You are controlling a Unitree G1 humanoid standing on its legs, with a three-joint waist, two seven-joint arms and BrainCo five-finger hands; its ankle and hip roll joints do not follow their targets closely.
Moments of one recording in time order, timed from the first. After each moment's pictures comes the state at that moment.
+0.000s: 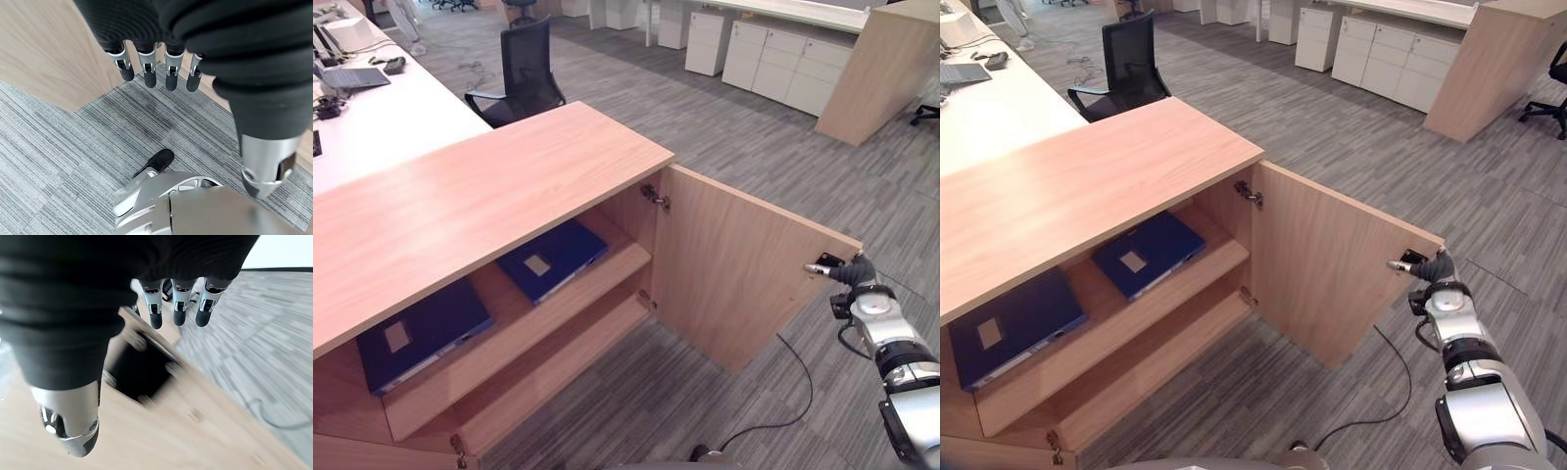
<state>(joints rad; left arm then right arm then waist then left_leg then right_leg) 0.09 0.26 -0.20 1.35 -0.03 -0.03 0.03 -0.58 -0.75 0.21 1.02 0.19 -0.04 -0.16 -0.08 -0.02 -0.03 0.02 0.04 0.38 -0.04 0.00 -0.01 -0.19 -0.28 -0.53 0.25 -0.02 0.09</state>
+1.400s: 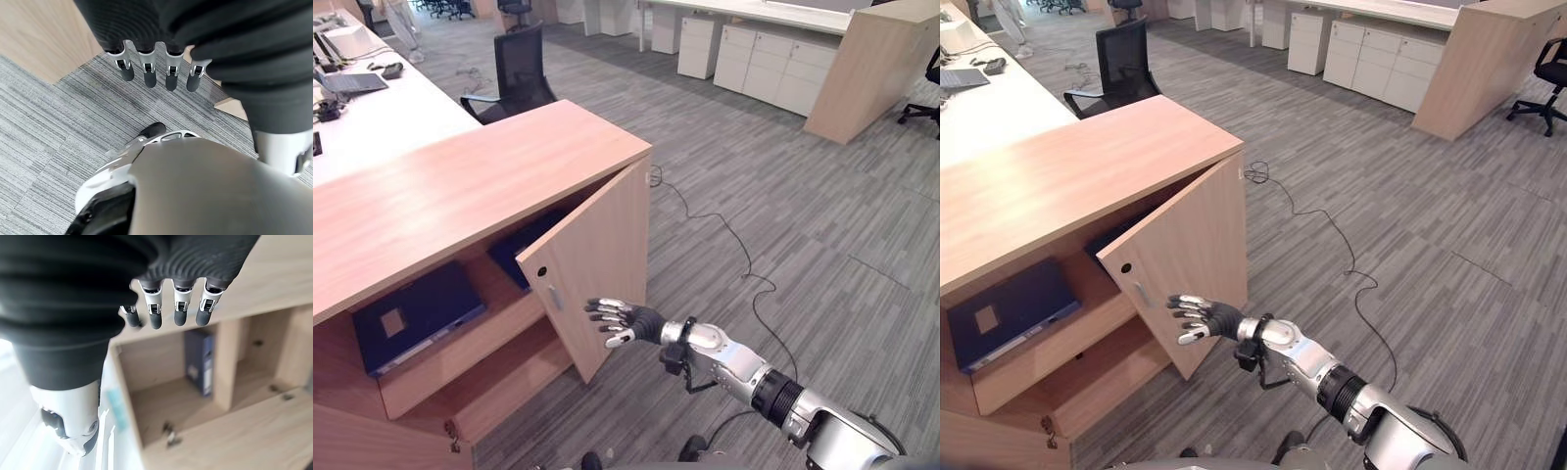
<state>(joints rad) 0.08 0.24 -0.24 1.26 -0.01 -0.03 -0.05 -0.40 -0.33 0.82 0.53 0.64 -0.03 0.35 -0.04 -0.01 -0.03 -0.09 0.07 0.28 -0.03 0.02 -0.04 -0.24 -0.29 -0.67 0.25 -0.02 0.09</state>
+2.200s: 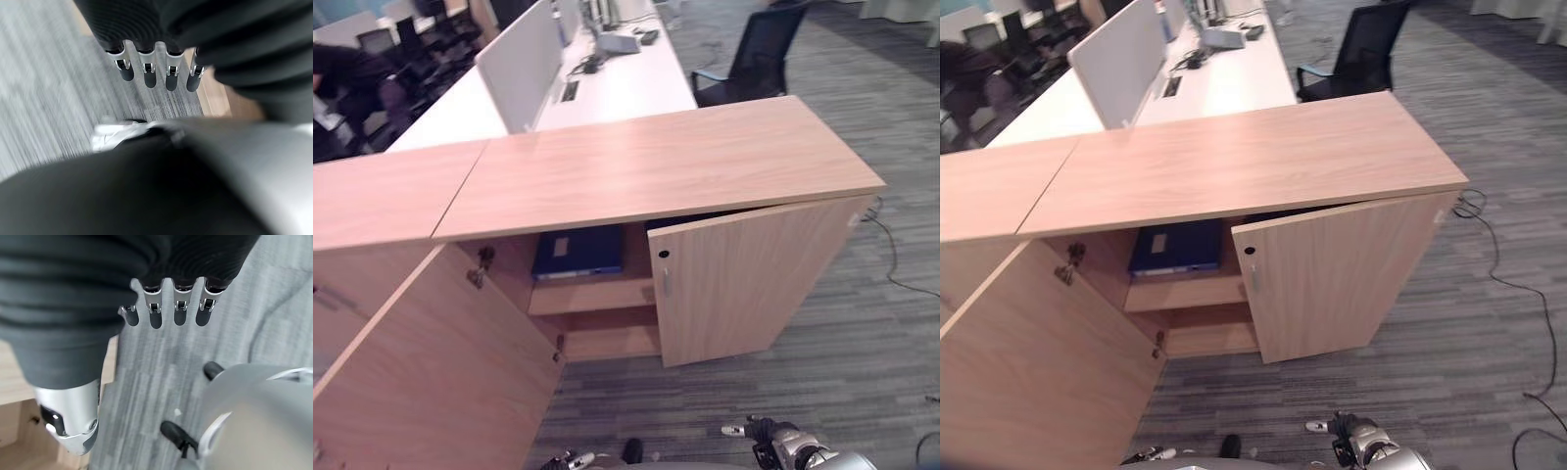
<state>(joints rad) 0.31 0.27 -0.29 0.79 -0.11 0.03 -0.16 -0.22 -0.25 0.30 1.42 0.08 0.06 0.04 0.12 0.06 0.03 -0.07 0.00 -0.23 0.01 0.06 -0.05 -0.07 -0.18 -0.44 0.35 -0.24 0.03</state>
